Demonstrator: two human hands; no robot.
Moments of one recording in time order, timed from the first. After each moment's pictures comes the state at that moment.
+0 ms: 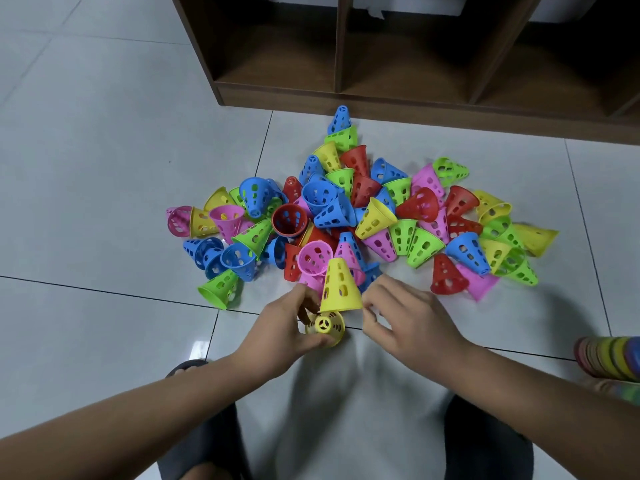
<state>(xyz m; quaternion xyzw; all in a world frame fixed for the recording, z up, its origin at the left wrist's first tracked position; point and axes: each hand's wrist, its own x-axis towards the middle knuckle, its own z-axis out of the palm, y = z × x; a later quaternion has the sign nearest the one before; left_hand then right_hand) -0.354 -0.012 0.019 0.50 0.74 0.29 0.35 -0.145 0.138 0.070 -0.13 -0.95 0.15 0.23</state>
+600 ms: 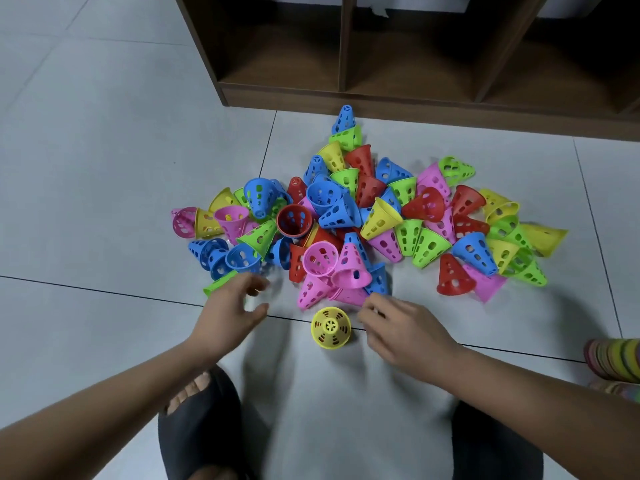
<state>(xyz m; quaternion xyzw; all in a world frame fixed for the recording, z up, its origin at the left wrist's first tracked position) -0.439 -0.039 -0.006 0.45 0.82 0.24 0.26 -0.134 0.136 0.011 -0.12 -0.98 0.14 0.06</state>
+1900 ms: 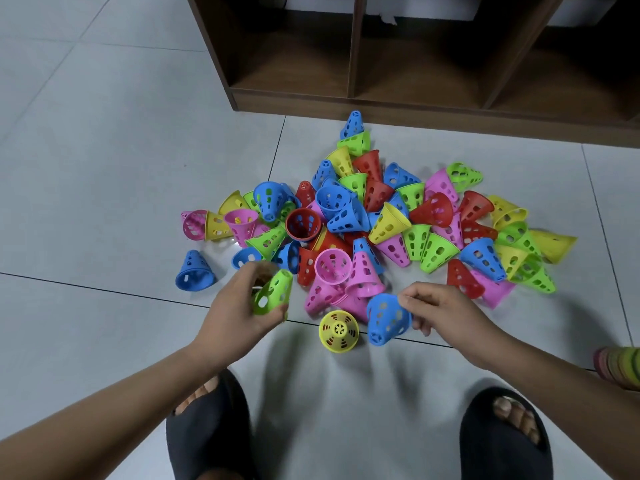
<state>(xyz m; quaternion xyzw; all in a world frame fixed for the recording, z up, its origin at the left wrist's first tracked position) -0.423 -0.036 0.044 0.44 0.80 0.31 0.27 -0.121 0.174 0.039 -0.43 -0.65 0.63 0.03</state>
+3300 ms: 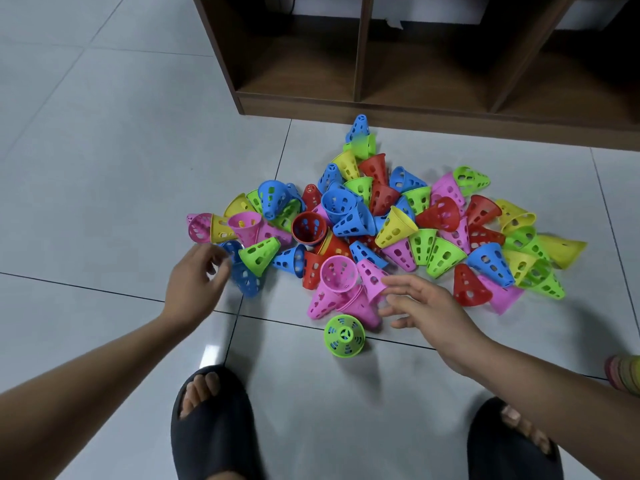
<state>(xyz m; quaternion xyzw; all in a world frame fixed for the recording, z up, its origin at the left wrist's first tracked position) -0.523 -0.038 -0.002 0.41 0.86 0.29 0.09 -0.160 0.153 0.048 -0.48 -0.55 0.68 0.09</state>
